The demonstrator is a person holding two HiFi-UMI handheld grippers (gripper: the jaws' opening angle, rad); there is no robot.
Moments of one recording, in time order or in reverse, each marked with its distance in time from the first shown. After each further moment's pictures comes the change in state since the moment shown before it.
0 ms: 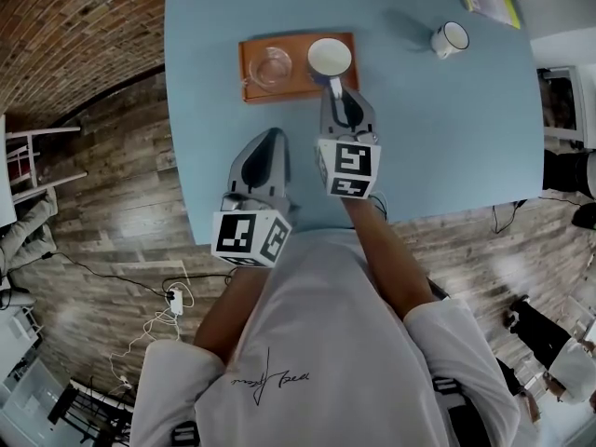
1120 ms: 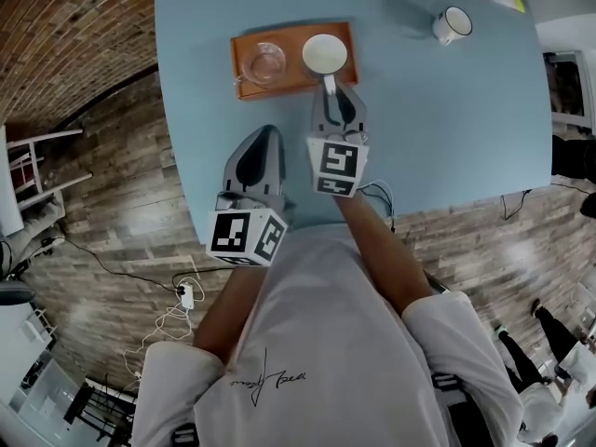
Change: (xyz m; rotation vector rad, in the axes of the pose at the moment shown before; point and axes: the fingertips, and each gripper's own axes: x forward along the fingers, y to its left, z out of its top) left arm 0.004 0.008 -0.007 0.008 0.050 -0.001; right arm 0.003 0.005 -0.018 0.020 -0.024 -0.083
